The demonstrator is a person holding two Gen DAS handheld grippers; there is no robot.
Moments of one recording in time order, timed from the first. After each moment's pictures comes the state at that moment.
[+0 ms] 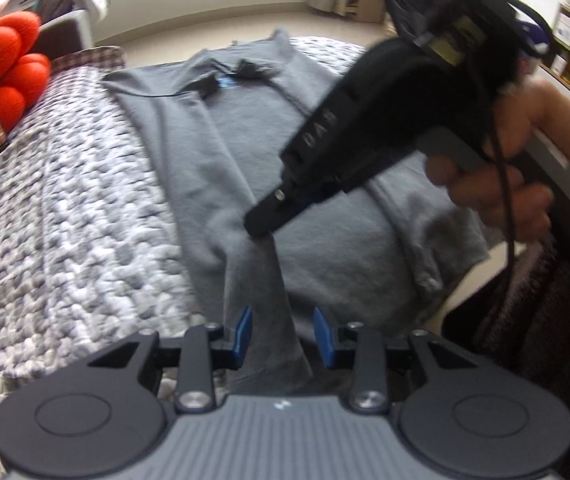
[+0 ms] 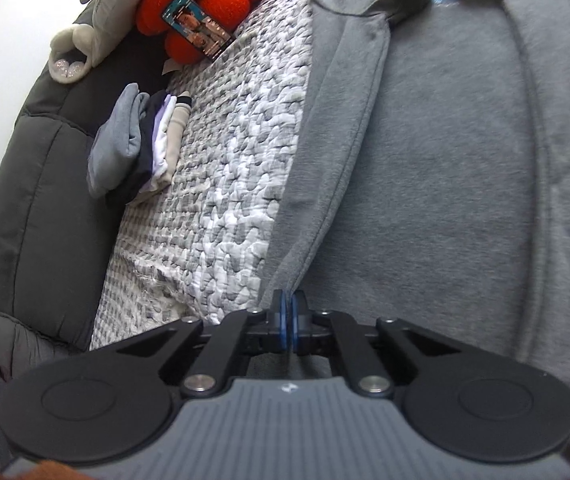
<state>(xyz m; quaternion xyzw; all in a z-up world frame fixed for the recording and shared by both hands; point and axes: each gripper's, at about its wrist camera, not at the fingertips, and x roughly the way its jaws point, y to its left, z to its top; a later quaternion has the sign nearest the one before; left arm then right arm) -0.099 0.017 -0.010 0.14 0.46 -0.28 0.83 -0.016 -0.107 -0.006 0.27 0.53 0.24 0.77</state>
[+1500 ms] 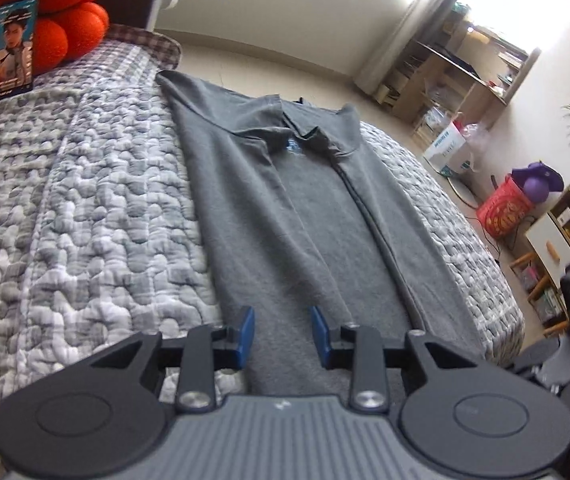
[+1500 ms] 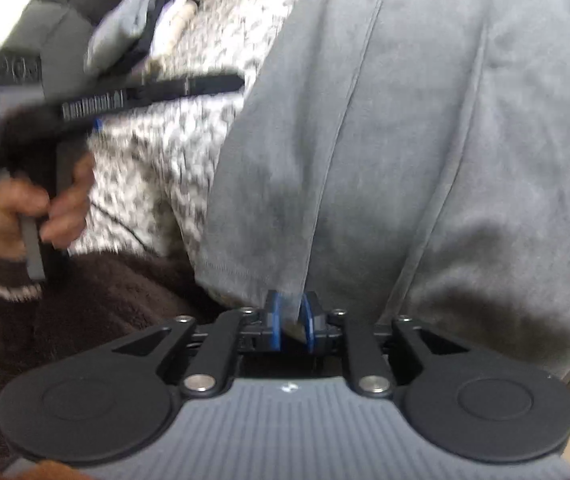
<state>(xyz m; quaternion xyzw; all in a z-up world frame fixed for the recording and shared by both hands) -0.010 0.059 -0.033 -0.07 0.42 -0.26 0.87 -0.074 -0.132 -0.012 0.15 0.57 0.28 0.76</state>
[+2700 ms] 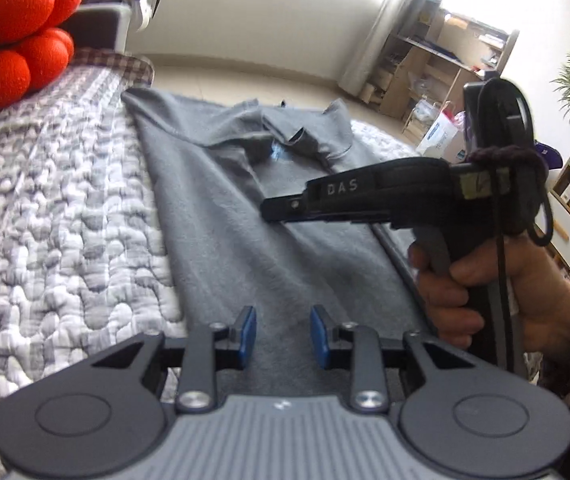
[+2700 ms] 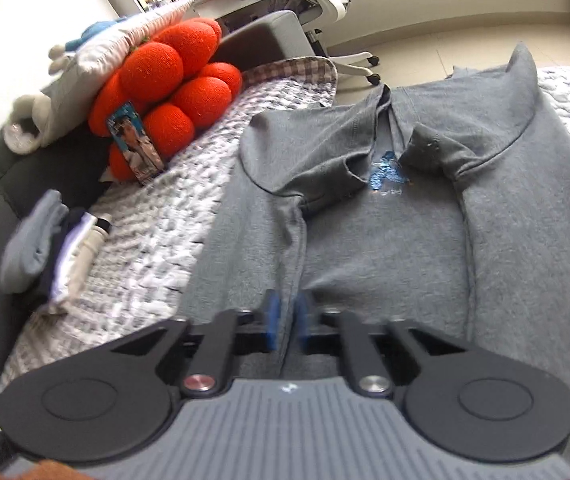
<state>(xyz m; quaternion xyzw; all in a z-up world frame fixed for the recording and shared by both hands) 0.018 0.030 -0.060 -0.03 0.40 -0.27 0.88 0.071 -0.135 -0.025 0.19 0.37 0.14 0.90</state>
